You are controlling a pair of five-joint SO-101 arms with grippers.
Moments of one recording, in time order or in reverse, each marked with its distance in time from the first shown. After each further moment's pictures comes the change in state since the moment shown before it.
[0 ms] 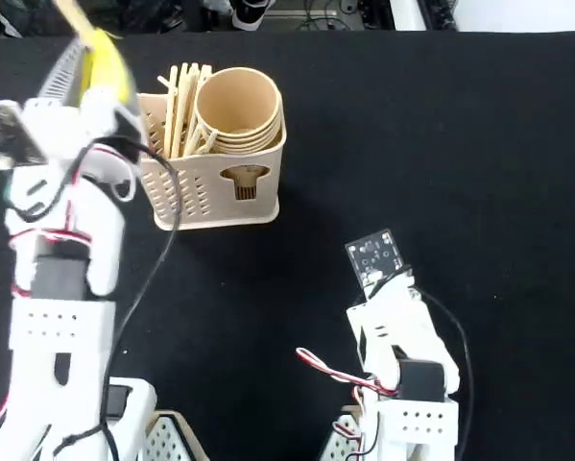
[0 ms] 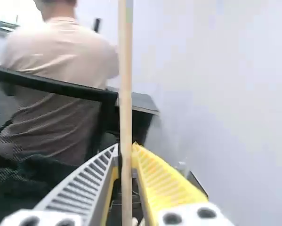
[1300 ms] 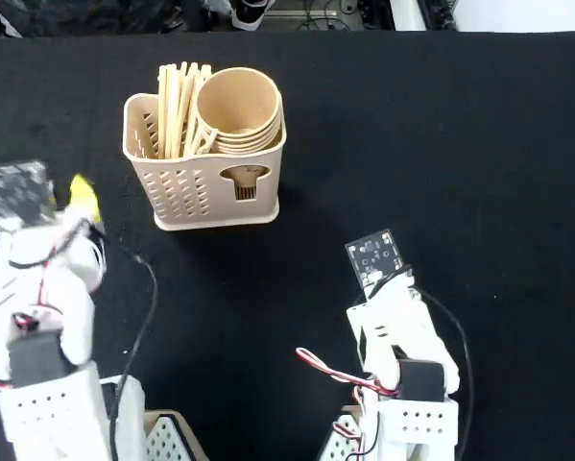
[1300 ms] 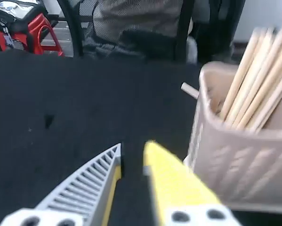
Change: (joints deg) left arm -16.7 -27.5 17.9 42.6 -19.0; right arm 0.0 0.0 0.0 0.0 0.0
